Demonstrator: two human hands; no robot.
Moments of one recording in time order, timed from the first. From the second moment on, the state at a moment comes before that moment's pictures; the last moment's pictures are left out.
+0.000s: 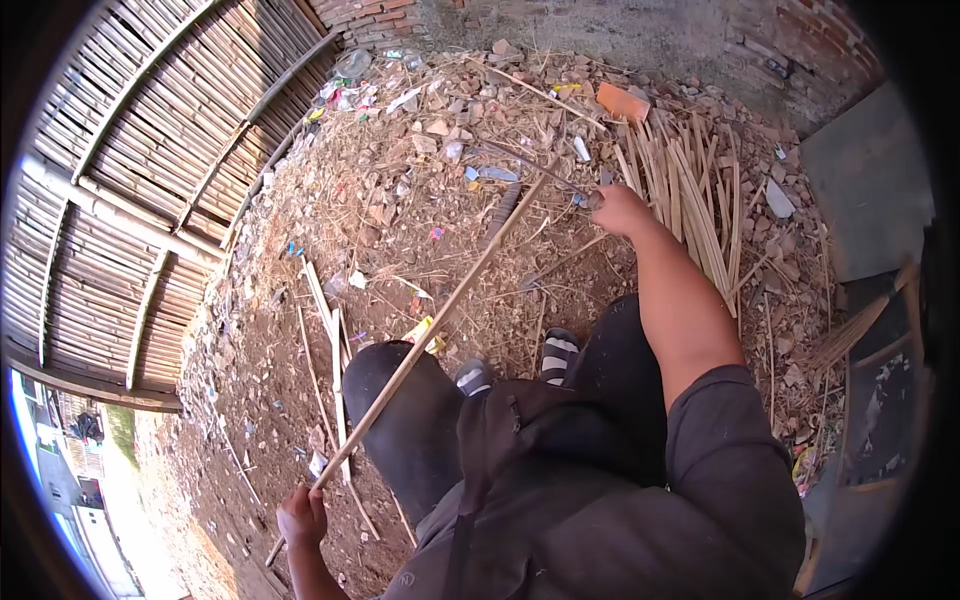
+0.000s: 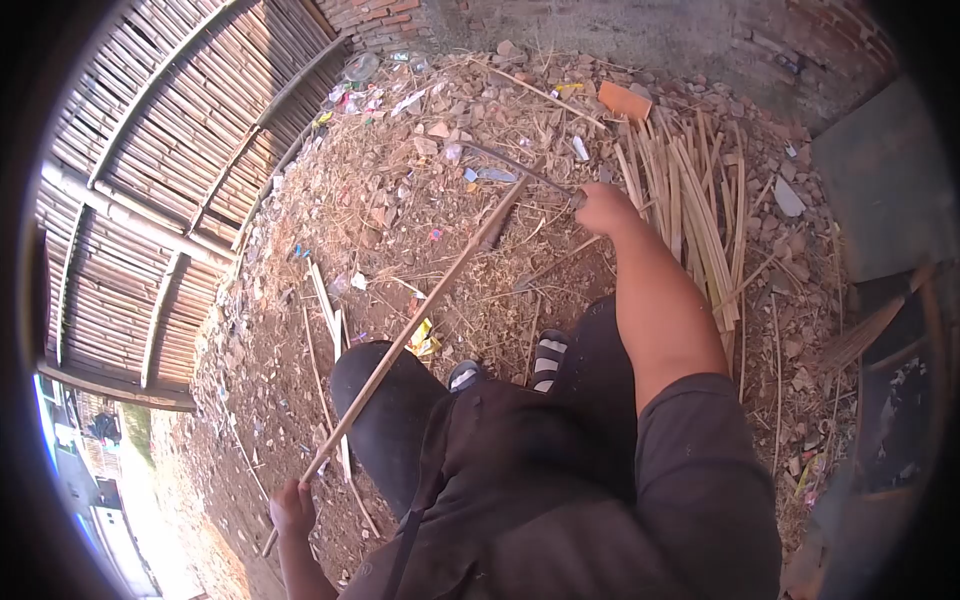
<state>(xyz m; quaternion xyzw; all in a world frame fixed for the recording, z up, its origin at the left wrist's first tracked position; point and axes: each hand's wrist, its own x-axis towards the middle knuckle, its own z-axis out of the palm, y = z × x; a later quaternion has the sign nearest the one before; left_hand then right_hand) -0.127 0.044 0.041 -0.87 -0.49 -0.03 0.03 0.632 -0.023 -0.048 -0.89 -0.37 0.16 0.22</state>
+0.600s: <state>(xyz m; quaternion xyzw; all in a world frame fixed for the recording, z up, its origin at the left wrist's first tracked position) -0.160 0.032 -0.002 -0.87 -0.49 -0.06 -0.02 0.637 -0.035 -0.017 -0.90 -0.30 0.12 0.29</state>
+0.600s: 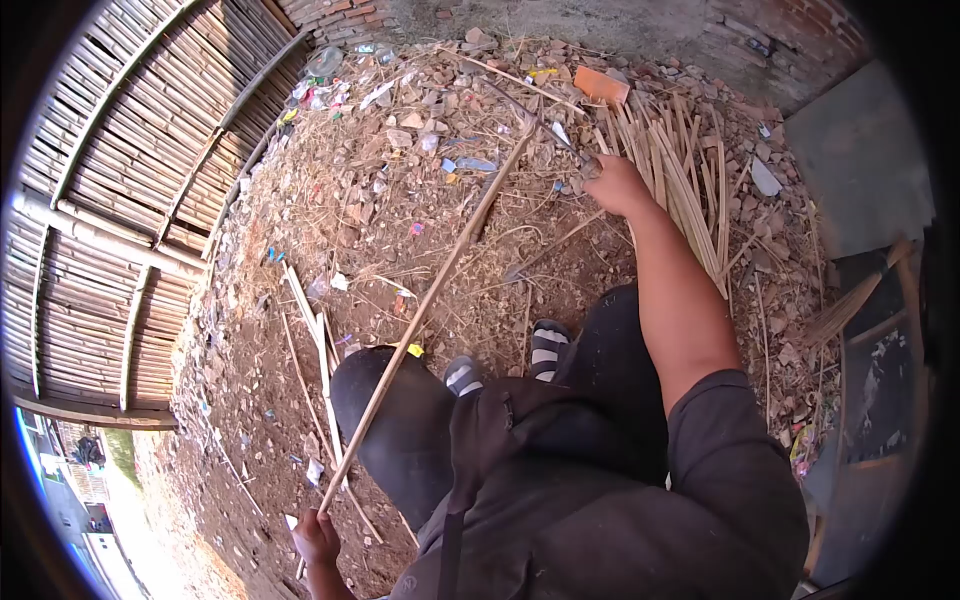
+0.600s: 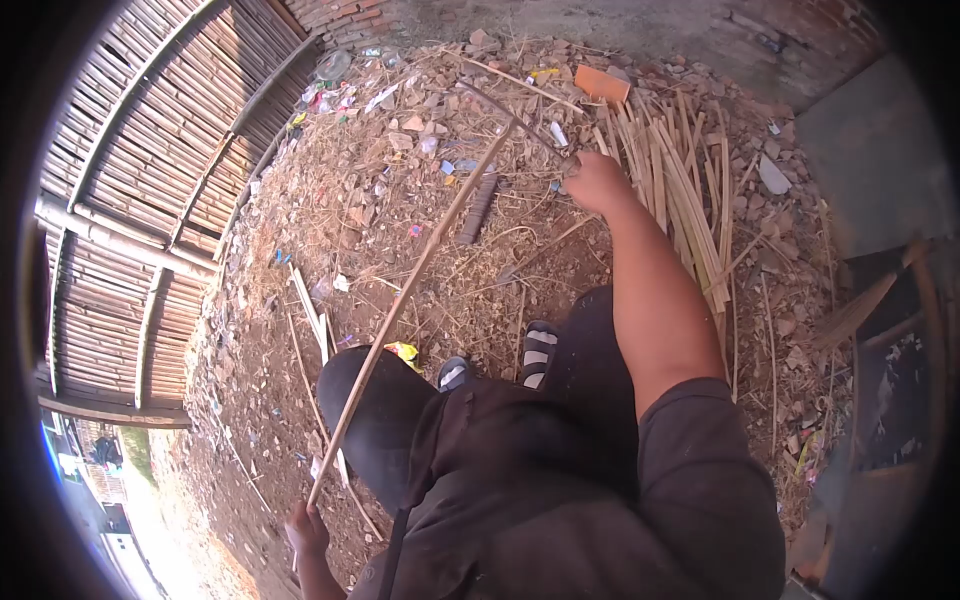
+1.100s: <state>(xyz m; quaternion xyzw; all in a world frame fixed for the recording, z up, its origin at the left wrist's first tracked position) -0.113 0.024 0.003 -0.85 -0.51 -0.09 -0.12 0.626 -0.026 -0.020 -0.84 -0.32 0.14 0.42</state>
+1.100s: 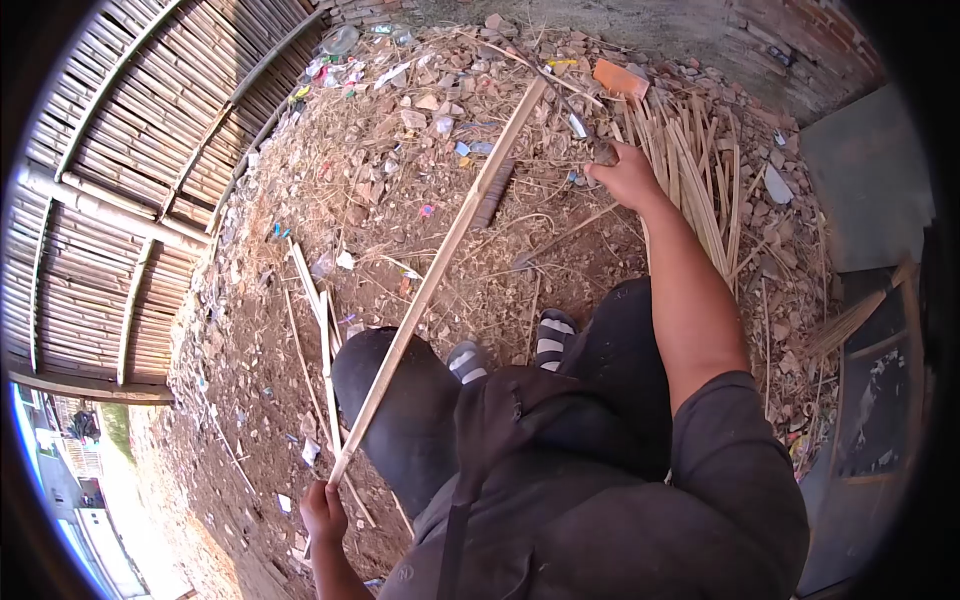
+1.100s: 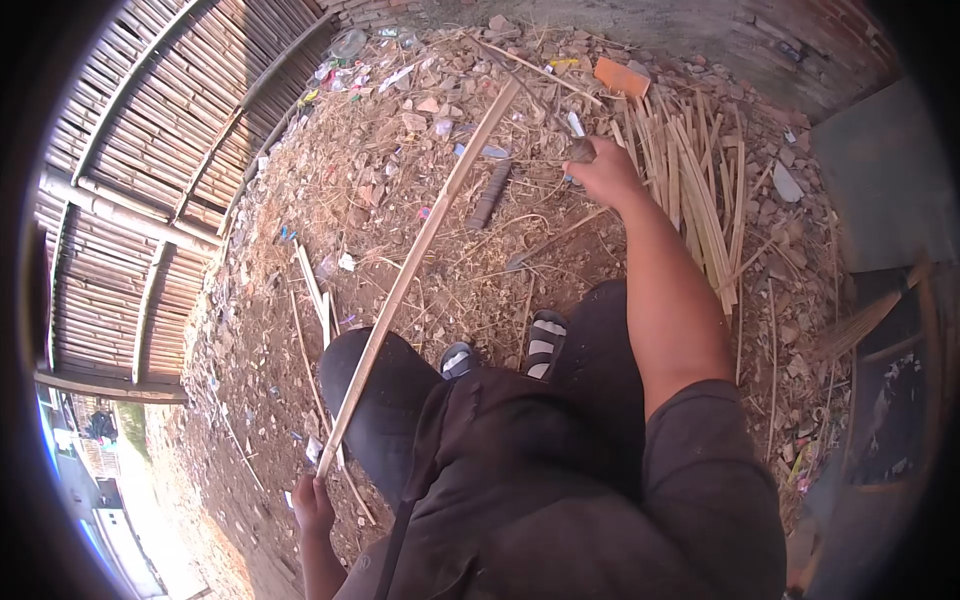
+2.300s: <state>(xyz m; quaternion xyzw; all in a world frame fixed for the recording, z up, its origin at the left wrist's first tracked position) -0.039 0.003 0.018 -0.84 -0.51 -0.05 -0.15 0.475 0.027 0.025 -0.72 -0.66 0.16 0.16</state>
